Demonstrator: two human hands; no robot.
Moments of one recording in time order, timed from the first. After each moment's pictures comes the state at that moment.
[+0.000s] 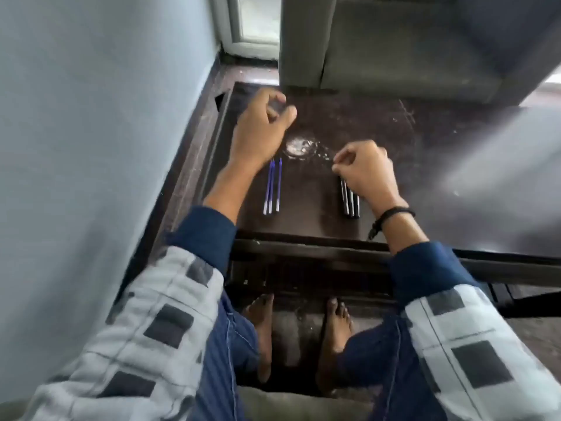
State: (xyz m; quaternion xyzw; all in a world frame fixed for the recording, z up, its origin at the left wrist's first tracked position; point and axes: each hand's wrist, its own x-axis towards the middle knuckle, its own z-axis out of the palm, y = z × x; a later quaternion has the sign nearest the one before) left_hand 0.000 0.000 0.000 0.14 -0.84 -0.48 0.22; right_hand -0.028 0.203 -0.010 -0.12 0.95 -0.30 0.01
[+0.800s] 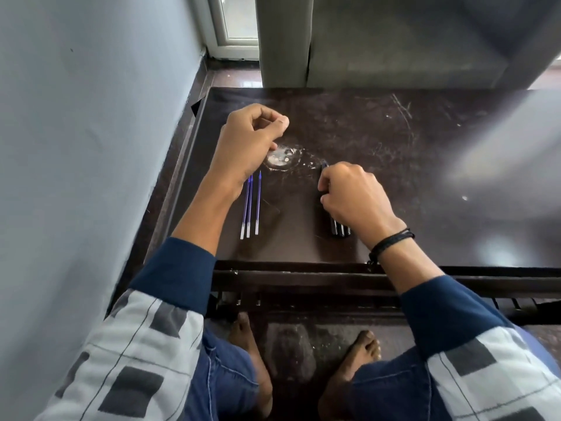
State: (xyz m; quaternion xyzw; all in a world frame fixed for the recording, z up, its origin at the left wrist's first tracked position) left_hand -0.010 0.026 0.006 0.14 -0.81 -0.55 0.15; right_hand -0.027 0.210 -0.031 -0.20 0.96 -0.17 0.03
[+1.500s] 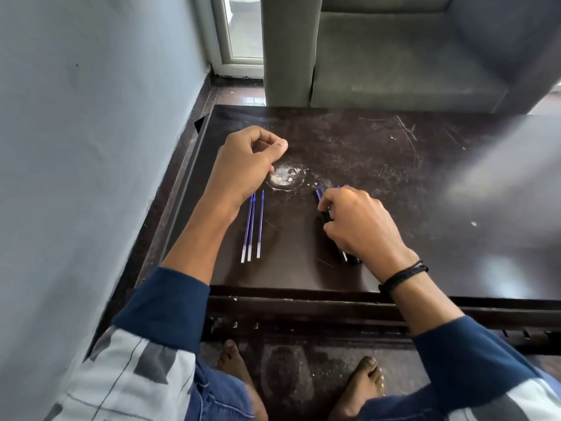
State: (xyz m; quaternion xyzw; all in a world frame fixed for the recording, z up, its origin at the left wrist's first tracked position) left_hand -0.008 0.018 0.006 0.15 -0.82 -0.53 0.15; right_hand -0.024 0.207 -0.027 -0.21 0.96 -0.16 0.06
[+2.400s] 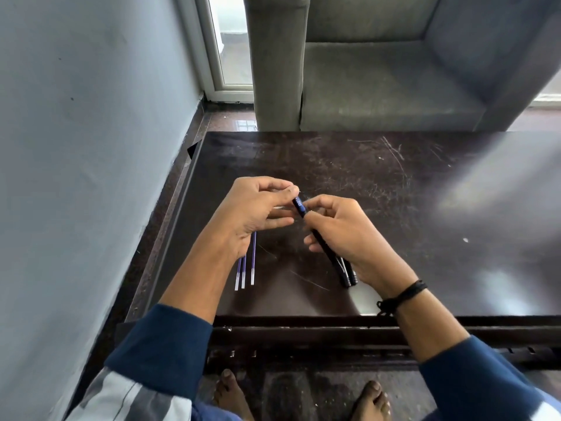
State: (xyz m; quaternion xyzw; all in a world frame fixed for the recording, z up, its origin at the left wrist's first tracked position) left_hand 0.000 0.041 0.011 0.20 -0.70 -0.69 -0.01; right_hand -0.029 0.194 -0.012 -0.07 0.78 -0.59 0.21
